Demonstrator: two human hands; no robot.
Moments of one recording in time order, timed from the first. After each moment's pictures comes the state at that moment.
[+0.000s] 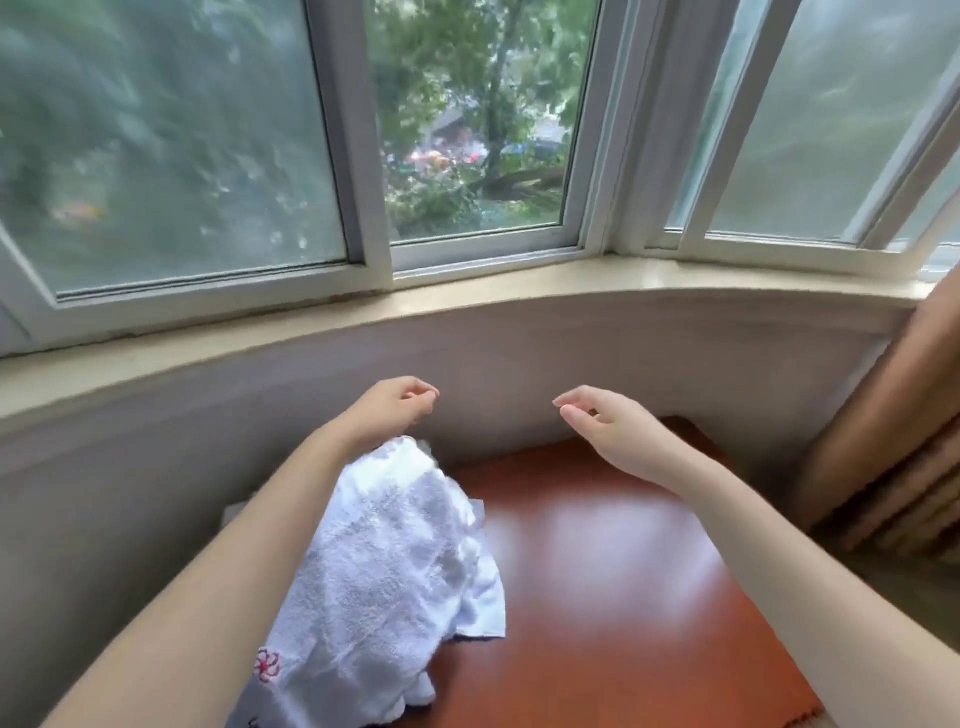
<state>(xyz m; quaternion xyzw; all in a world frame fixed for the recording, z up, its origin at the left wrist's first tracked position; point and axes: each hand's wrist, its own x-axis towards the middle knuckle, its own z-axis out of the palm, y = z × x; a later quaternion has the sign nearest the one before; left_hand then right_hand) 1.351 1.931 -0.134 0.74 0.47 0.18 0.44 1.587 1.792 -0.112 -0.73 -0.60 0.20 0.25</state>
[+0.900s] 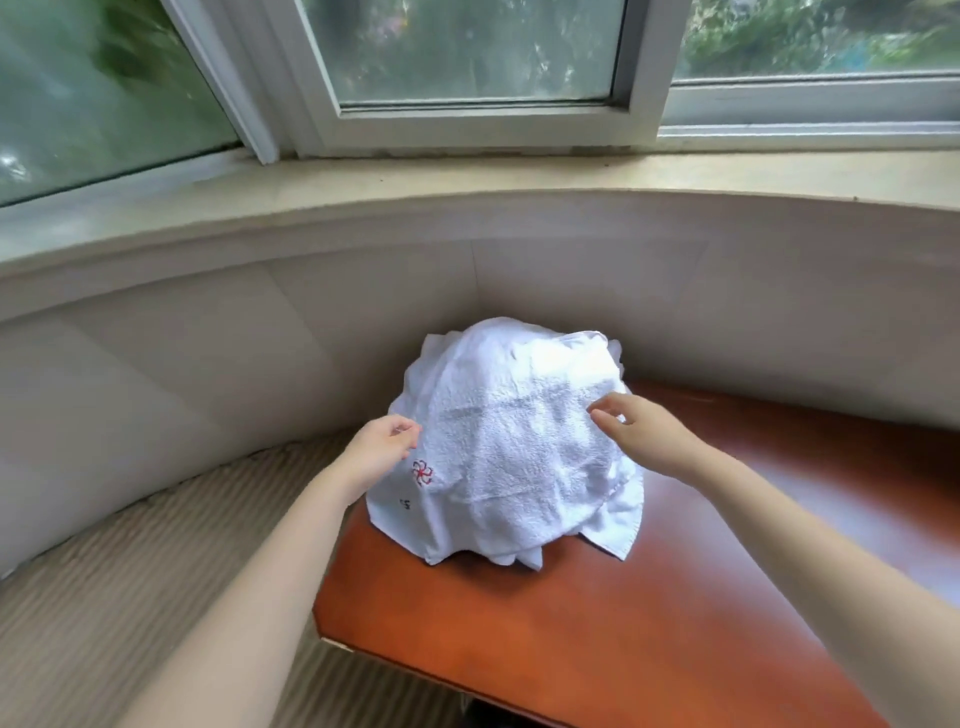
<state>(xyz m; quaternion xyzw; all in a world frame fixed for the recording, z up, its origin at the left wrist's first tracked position) 1.193 1.827 -0.264 0.42 0.77 0.21 0.44 1.496 1.885 -0.237 -0.58 -0.72 0.37 0.08</state>
